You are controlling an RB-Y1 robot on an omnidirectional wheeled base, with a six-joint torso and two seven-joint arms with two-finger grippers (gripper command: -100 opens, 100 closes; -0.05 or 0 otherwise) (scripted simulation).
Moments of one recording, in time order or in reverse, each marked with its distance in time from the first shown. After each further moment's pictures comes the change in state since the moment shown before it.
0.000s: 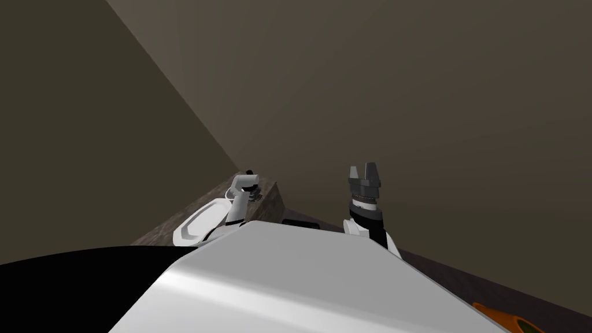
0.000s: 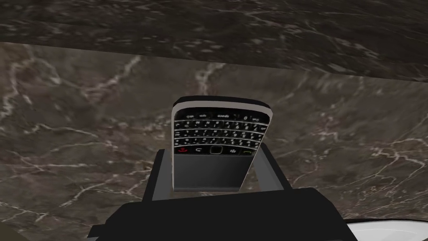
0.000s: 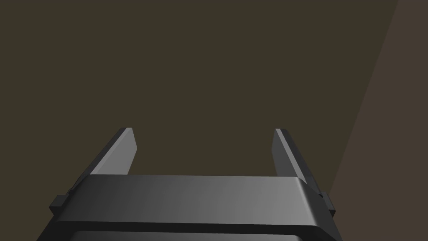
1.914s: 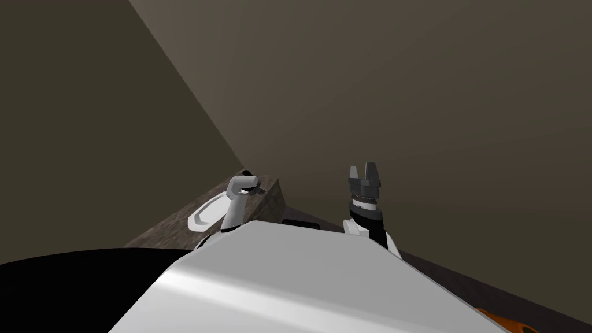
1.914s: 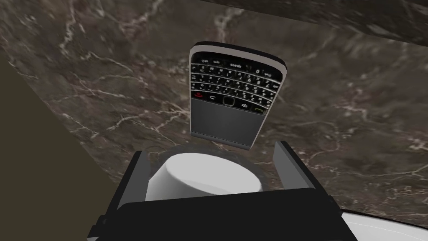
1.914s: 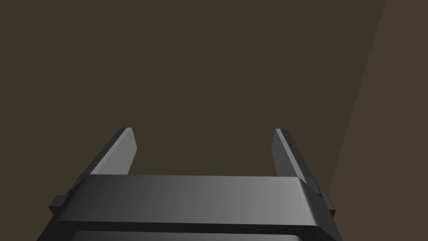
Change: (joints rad) left arm 0.078 0.003 -0.023 -0.145 0.009 -0.266 0.017; right arm 0.000 0.000 0.000 0.000 0.000 0.000 0.000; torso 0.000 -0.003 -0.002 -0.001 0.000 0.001
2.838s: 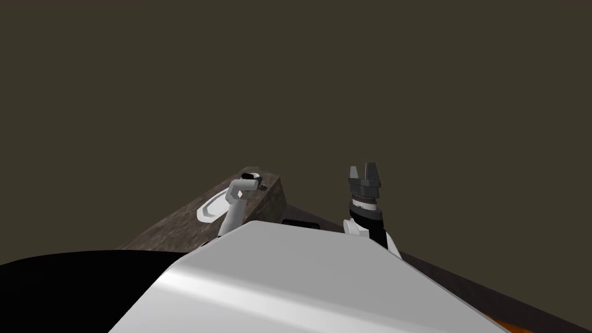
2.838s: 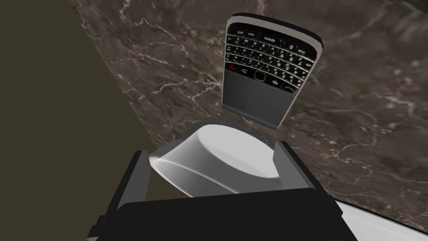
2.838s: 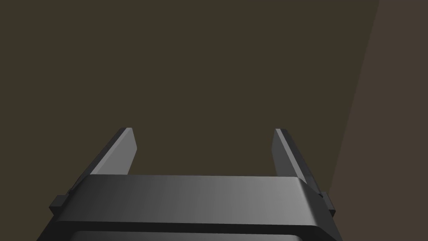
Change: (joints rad) left arm 0.073 -0.012 -0.040 -0.072 0.003 -0.275 0.029; right arm 0.000 0.000 0.000 0.000 0.000 0.000 0.000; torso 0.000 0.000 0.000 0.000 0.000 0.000
